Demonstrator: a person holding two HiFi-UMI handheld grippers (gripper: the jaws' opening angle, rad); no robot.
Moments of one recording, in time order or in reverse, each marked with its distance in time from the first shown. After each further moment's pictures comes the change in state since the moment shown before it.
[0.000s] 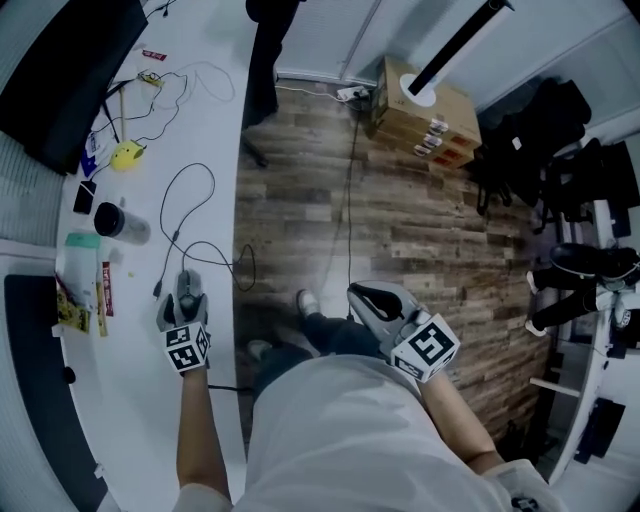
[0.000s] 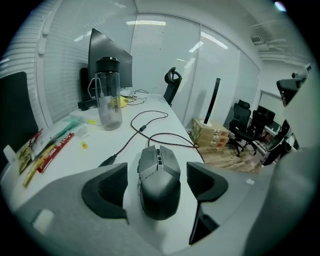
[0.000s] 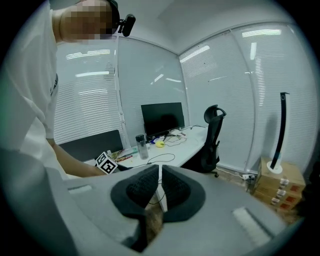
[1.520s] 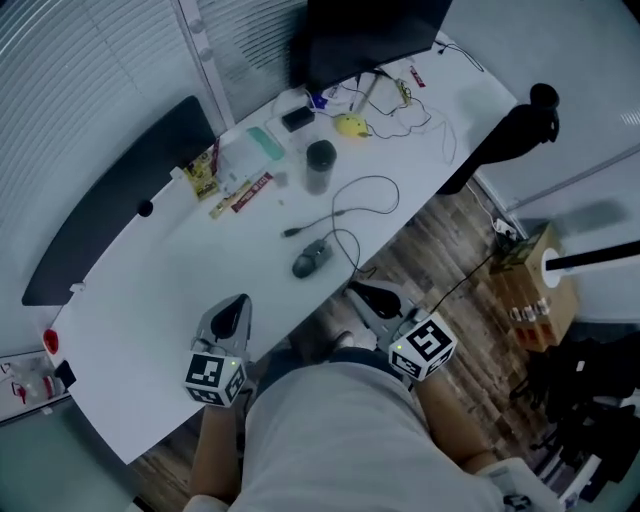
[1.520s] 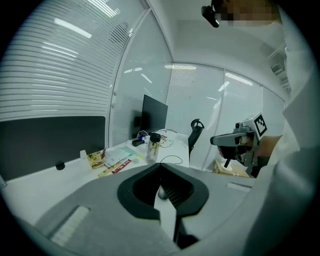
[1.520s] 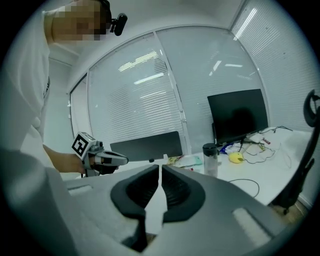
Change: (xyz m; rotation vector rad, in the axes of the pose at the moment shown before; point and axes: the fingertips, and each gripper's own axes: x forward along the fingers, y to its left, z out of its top) left arm -0.269 0.004 0.044 -0.300 -0.396 0.307; right arm 0.159 0.178 0.064 -0.209 0.020 0.770
